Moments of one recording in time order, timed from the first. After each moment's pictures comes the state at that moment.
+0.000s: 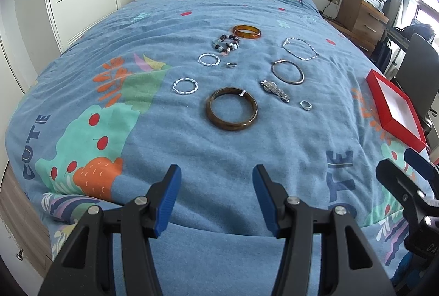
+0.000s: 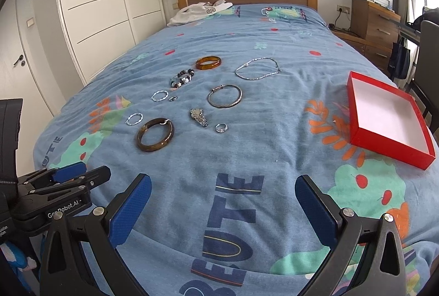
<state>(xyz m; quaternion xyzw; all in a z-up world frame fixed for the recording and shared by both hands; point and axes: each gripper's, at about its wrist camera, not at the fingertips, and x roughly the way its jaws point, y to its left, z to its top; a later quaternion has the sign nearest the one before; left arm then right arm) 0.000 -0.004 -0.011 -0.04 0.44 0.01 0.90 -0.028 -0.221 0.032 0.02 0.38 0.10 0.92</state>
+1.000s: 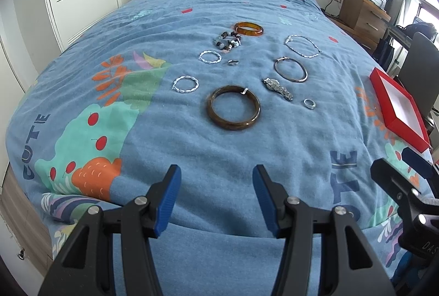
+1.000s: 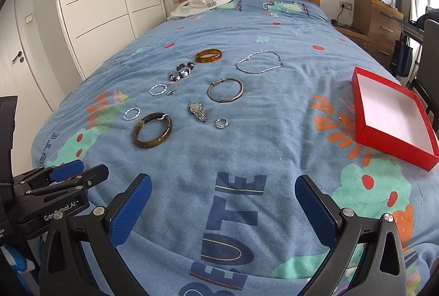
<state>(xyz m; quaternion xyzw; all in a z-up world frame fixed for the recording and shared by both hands) 0.004 -0.006 -0.016 -0.03 0.45 0.01 0.89 -0.018 -0.217 0.023 0.02 0.40 0.10 0.91</state>
